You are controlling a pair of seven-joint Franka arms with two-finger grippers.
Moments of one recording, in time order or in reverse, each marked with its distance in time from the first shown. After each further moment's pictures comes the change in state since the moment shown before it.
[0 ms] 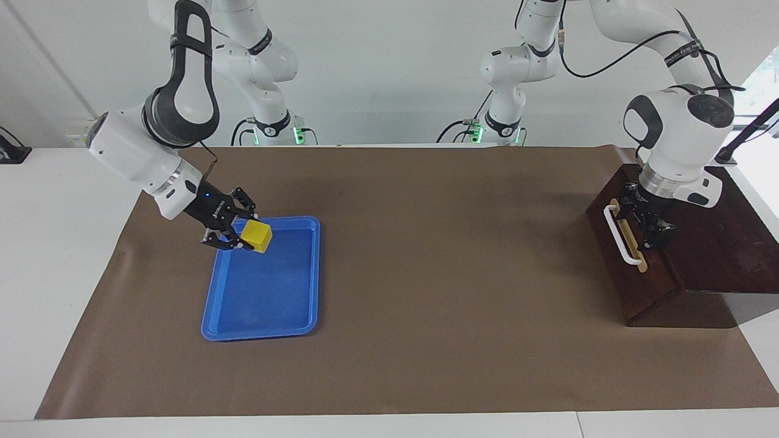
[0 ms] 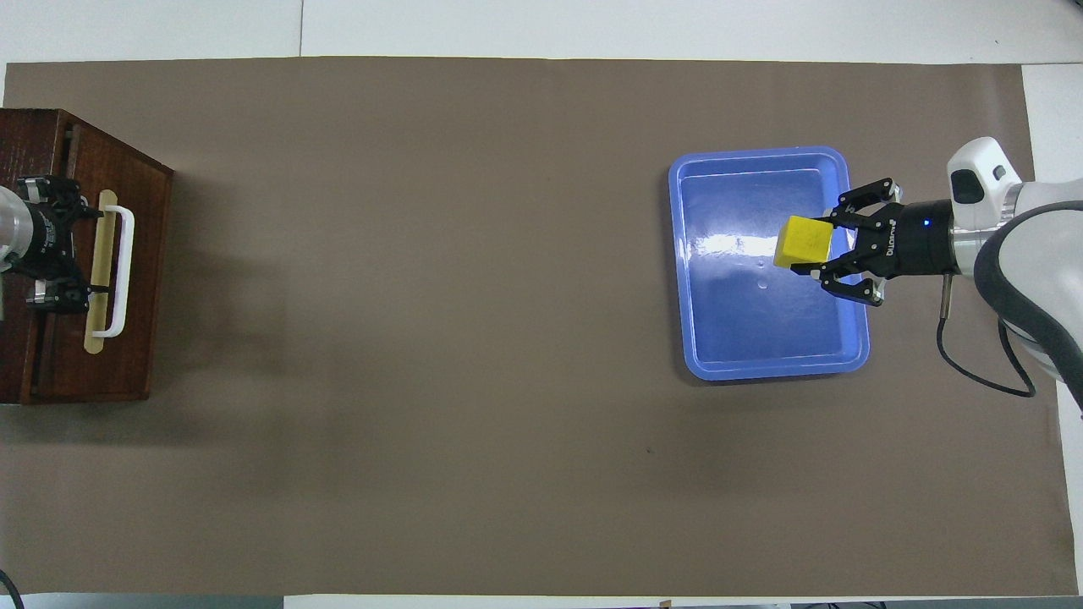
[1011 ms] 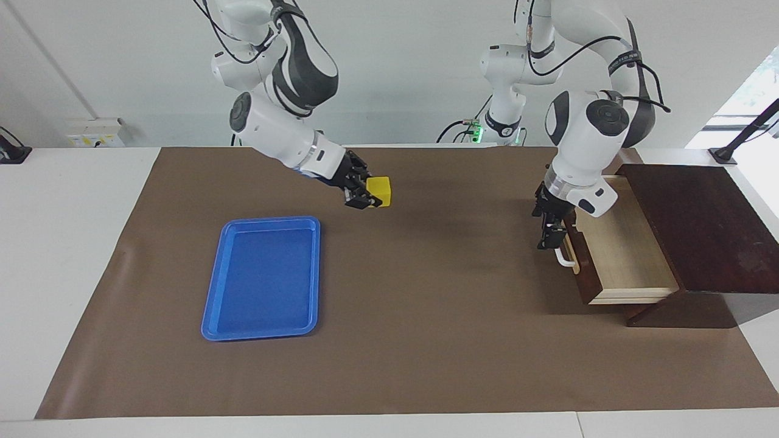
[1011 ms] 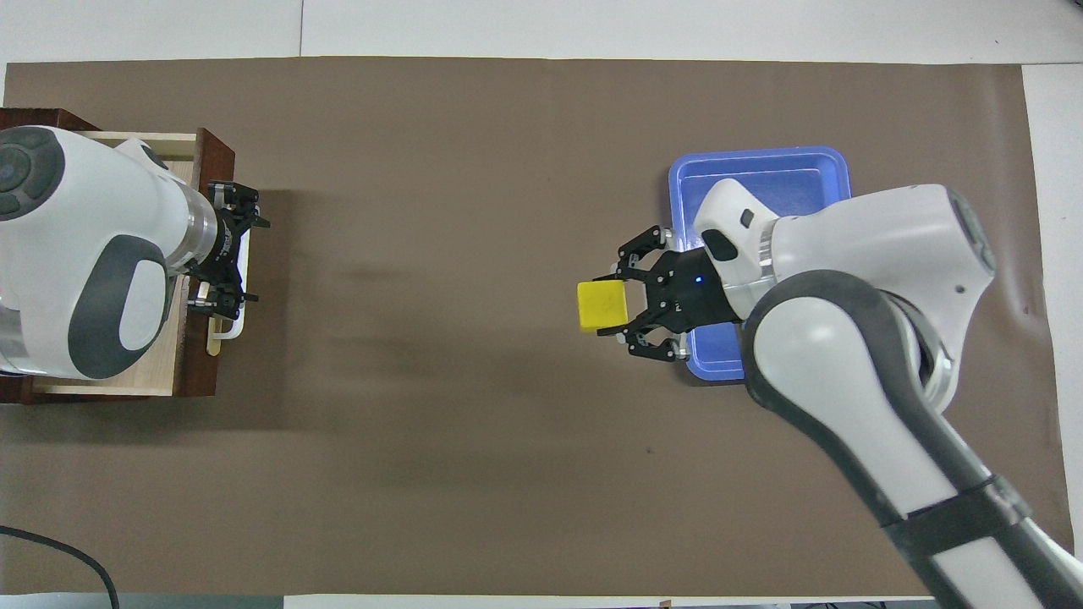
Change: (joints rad) left arm -0.297 -0.002 0.005 0.000 -0.096 -0.068 -0.021; right arm 0.343 -0.036 0.008 0.033 0.125 -0.049 0.038
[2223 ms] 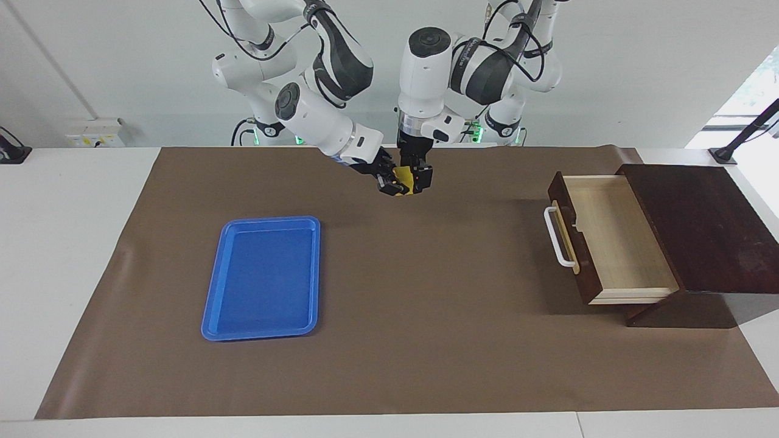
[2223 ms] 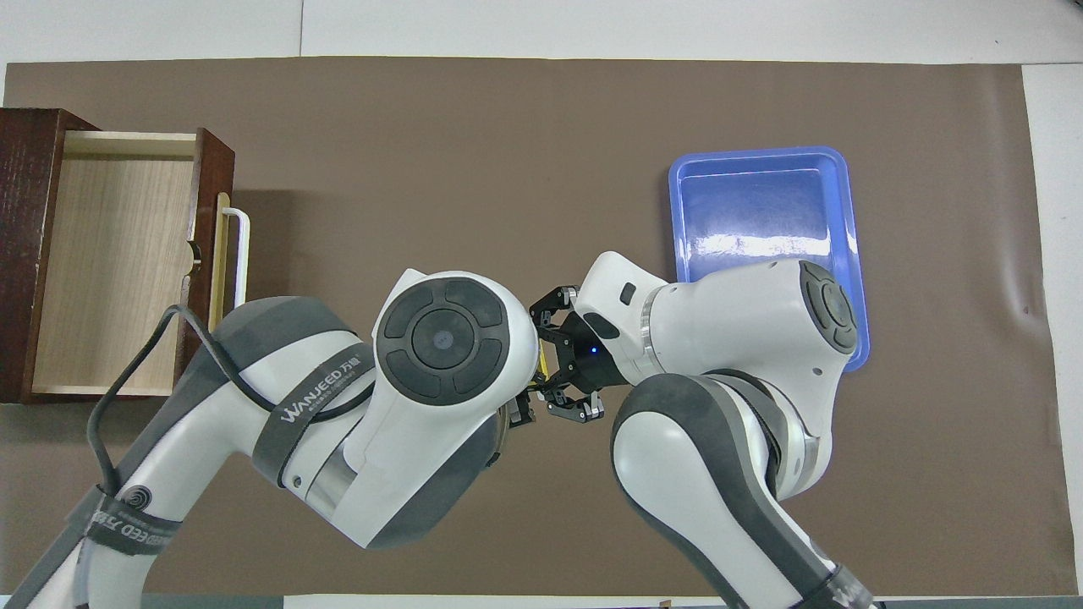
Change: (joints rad) left arm -0.549 -0.018 -0.016 0.141 -0.036 -0.164 -0.969; right arm 0.240 -0.018 0.017 -0.070 -0.001 0.171 -0.003
